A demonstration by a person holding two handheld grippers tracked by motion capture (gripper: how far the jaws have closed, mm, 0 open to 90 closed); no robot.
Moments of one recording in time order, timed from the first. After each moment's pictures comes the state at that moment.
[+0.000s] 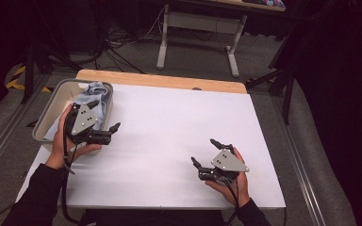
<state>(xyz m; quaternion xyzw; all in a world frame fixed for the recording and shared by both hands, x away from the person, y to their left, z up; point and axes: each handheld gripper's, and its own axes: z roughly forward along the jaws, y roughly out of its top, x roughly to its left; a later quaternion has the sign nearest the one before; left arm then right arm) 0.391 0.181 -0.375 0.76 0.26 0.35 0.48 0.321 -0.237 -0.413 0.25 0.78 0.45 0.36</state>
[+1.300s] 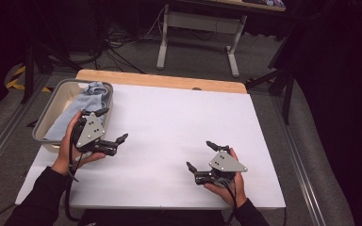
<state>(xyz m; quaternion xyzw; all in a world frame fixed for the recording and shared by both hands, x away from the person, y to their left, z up) 0.374 0.163 -0.382 0.78 0.20 0.34 0.49 0.321 -0.231 -0.420 0.24 0.78 0.48 0.33</state>
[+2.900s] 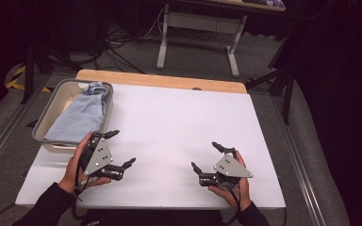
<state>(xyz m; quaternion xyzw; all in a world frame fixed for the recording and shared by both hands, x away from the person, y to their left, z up) 0.327 0.143 -0.414 0.79 0.16 0.32 0.49 0.309 -0.241 -0.415 0.24 0.77 0.47 0.36</state>
